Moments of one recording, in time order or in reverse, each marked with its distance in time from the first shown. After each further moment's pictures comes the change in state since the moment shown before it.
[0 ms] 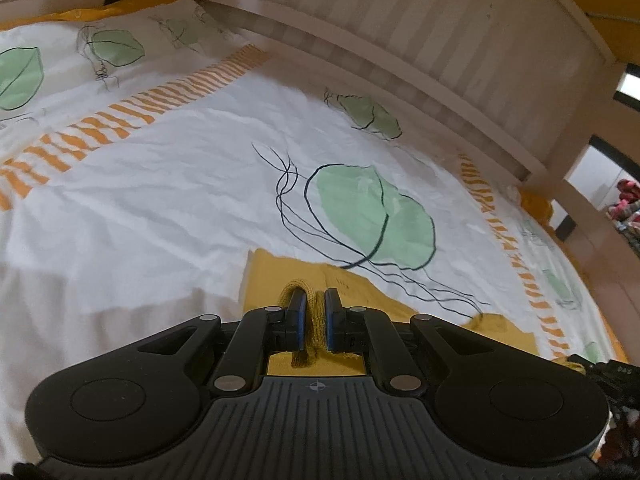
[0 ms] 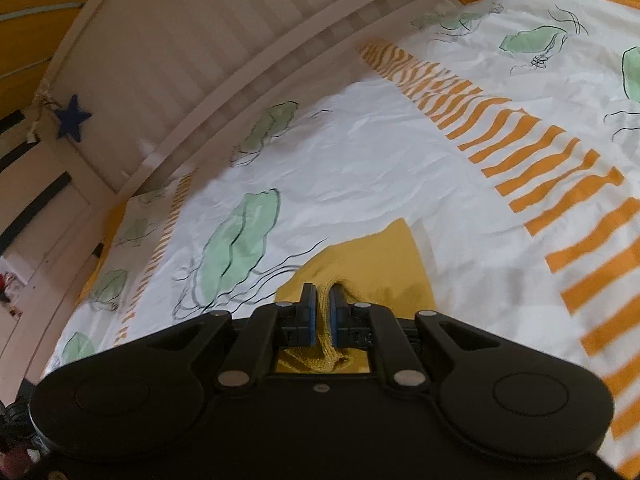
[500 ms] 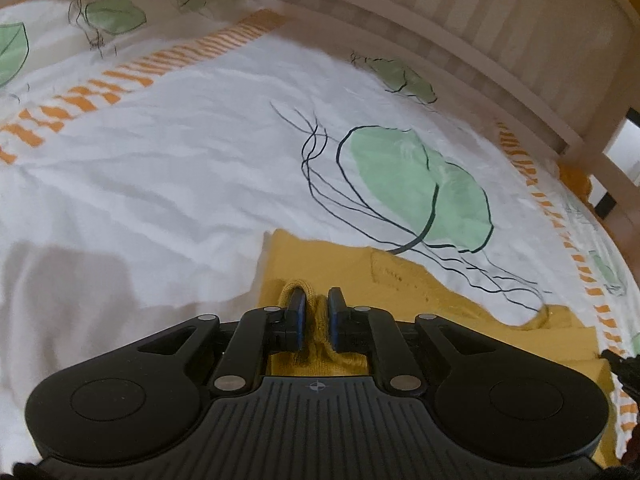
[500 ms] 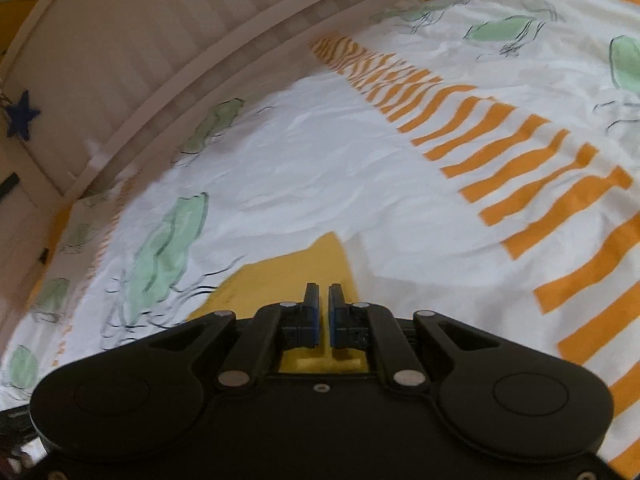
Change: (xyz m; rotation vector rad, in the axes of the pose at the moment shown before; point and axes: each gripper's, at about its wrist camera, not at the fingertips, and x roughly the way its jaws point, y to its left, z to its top) left arm 0.073 0.015 -0.003 0.003 0.082 0.080; right arm 0.052 -0.031 0.005 -0.015 -0.015 -0.157
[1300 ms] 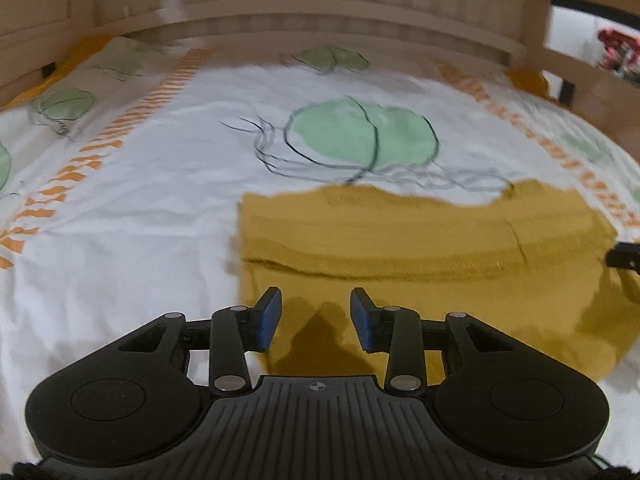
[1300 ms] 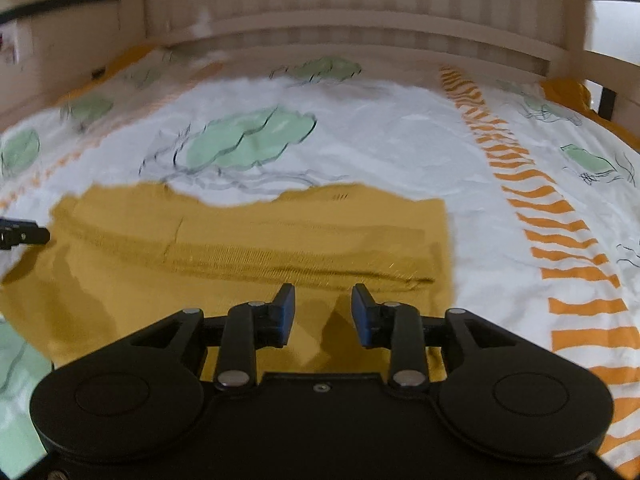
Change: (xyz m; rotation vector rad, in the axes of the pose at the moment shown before) left arm -0.057 -0.041 -0.059 0.401 -0.010 0.046; right arm -0.052 0.087 -0.078 -0.620 0.053 -0.019
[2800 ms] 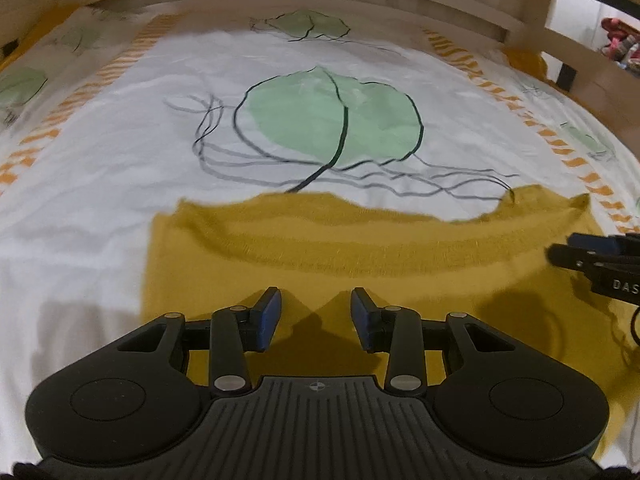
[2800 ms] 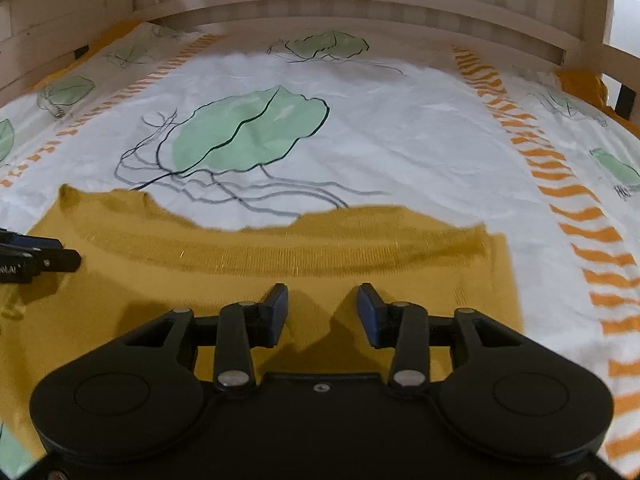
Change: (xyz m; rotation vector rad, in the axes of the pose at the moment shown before) left arm 0.074 -0.030 0.047 -0.024 0.104 -0.060; right arm 0.076 0.030 0.051 0.000 0.070 -0.032
